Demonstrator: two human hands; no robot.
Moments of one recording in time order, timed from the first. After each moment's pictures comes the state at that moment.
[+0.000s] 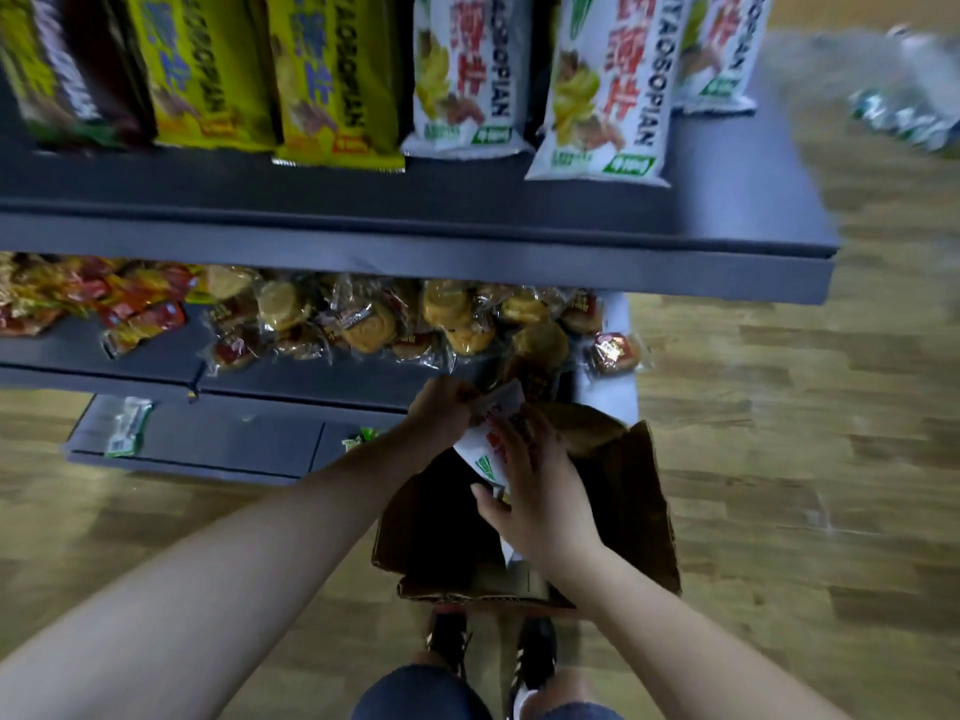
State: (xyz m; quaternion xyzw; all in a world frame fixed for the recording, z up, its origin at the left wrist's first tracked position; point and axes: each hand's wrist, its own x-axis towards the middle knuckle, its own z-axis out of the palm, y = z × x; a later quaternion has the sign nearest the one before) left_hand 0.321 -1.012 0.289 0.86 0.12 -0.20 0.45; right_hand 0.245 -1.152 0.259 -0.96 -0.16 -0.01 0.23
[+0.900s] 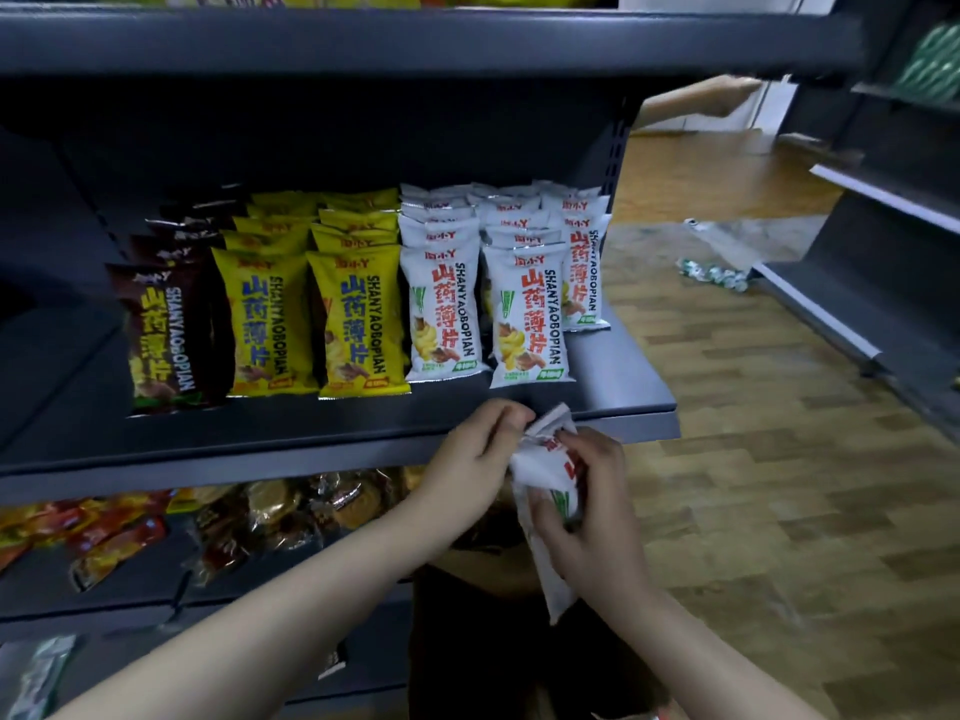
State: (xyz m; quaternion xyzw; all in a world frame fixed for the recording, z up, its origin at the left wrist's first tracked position) left_hand 0.309 -1.019 0.485 0.79 -0.20 -0.03 0.57; right_hand 0.256 -1.158 0.431 -0.85 -0.08 -0.30 0.42
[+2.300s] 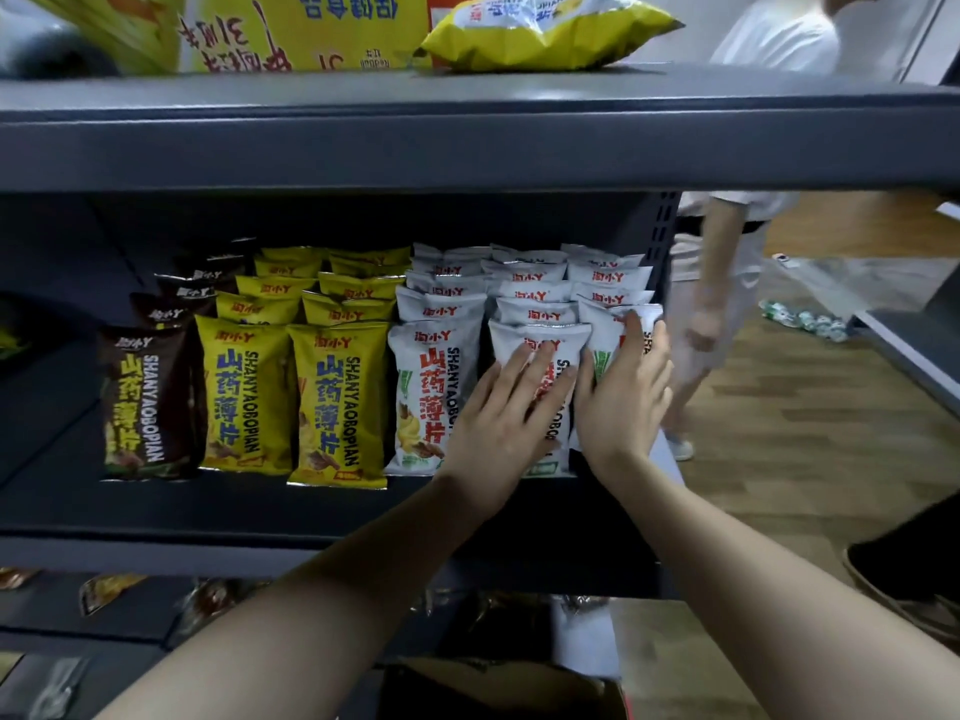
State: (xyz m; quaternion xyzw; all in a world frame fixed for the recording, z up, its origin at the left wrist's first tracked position) left_hand 0.457 -1.081 0.484 0.89 -0.26 0.38 -0.06; right_hand 0.487 -1.217 0.492 -0.89 0.13 -0.32 0.29
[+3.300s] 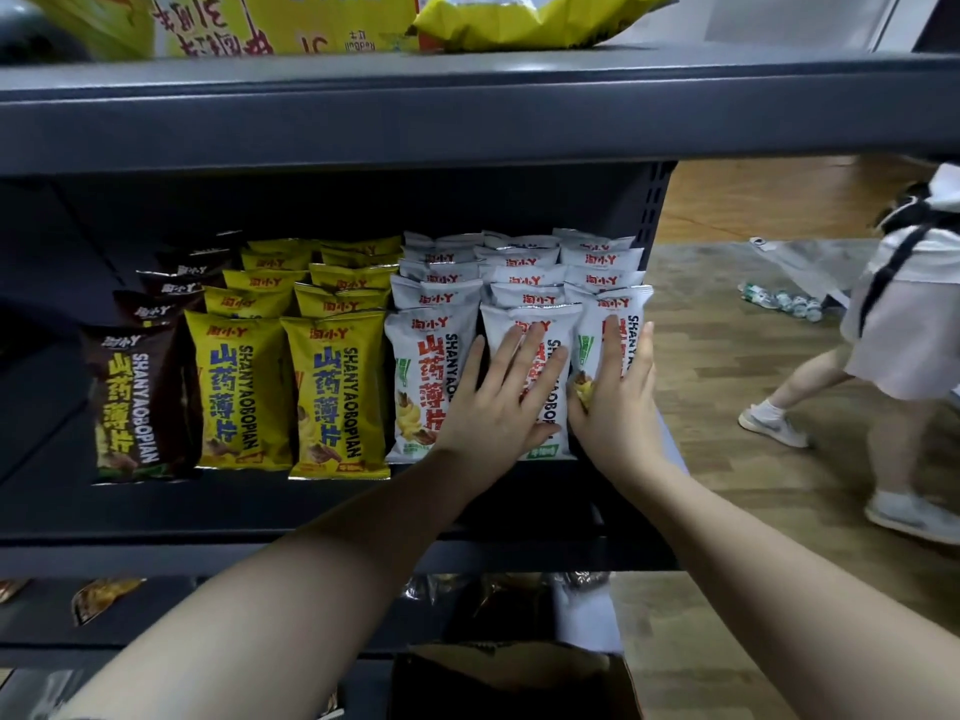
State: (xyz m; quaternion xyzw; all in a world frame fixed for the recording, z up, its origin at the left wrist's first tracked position) left_hand 0.470 -1.070 0.478 0.87 -0.27 0.39 -0.12; right_hand 0.471 -1.230 0.463 -0.94 0.03 -0.27 0.21
